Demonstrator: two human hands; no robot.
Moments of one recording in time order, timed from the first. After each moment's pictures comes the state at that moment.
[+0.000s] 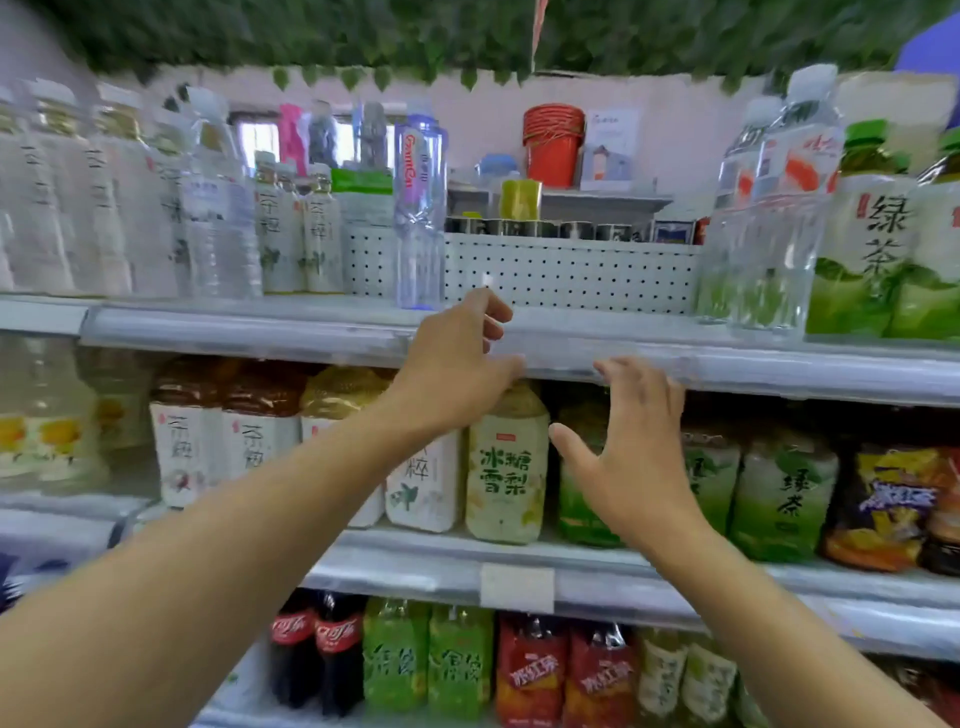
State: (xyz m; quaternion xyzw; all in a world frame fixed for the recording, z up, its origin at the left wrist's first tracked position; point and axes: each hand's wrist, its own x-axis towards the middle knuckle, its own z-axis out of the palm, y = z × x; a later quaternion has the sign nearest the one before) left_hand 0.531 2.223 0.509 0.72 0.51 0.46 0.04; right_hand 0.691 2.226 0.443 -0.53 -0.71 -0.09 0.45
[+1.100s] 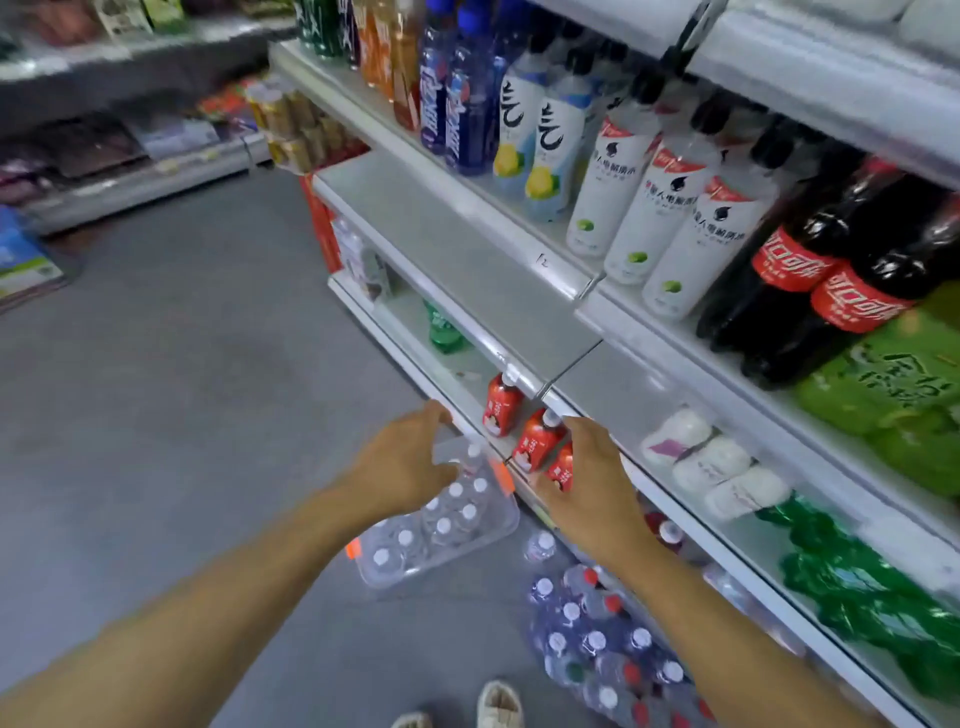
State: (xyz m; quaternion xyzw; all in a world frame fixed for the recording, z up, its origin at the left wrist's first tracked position) left_hand 0.215 1.991 0.068 0.39 0.85 0.18 0.30; right_hand 0.379 2.118 0.040 -0.37 -0.87 0.31 0.07
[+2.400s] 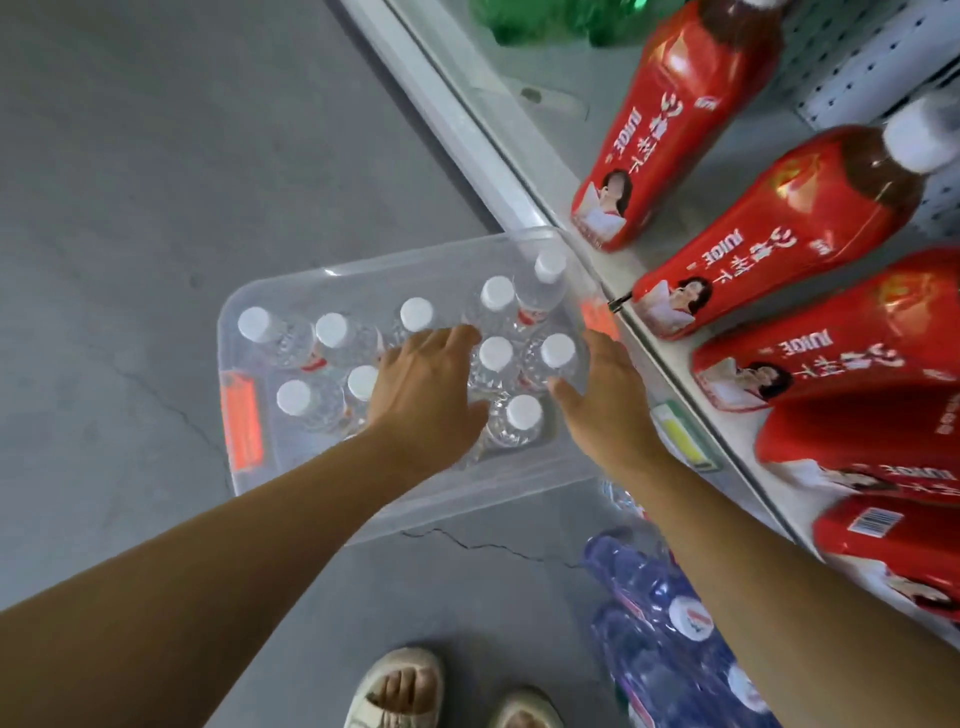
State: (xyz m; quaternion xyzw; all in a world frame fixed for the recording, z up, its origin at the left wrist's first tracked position) left_hand 0.166 2.063 -0.499 0.35 0.90 0.11 0.24; right_hand 0.272 2.201 -0.548 -0.37 -0.86 0.35 -0.01
